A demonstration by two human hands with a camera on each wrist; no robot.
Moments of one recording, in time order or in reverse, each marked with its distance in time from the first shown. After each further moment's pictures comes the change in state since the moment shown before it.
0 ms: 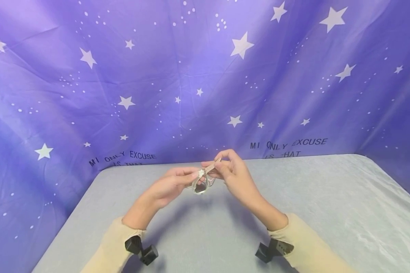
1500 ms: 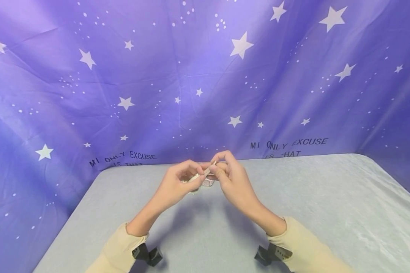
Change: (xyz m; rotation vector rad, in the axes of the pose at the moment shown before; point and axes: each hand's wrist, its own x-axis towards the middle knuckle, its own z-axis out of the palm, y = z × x) left_hand -0.004 -0.001 0.018 0.425 0.242 0.432; right_hand -0.010 -0.004 0.008 -0.112 0.032 -0.157
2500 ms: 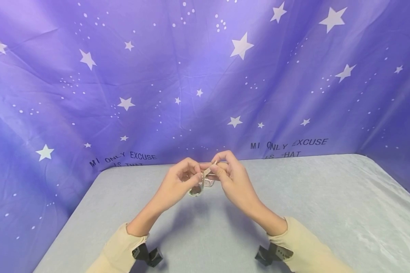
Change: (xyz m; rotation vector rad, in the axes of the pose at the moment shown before) left_hand 0.001 0.002 0.001 0.009 0.000 -0.048; right_hand 0.001 -0.001 -0.001 0.056 -0.021 0.014
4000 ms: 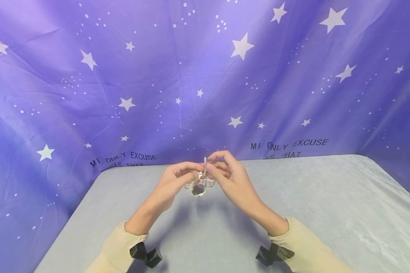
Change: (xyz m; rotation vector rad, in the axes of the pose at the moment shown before) left_hand 0.001 0.003 -0.005 -0.275 0.008 -0.221; right_hand 0.001 -0.001 -0.002 -0.075 0.005 0.000
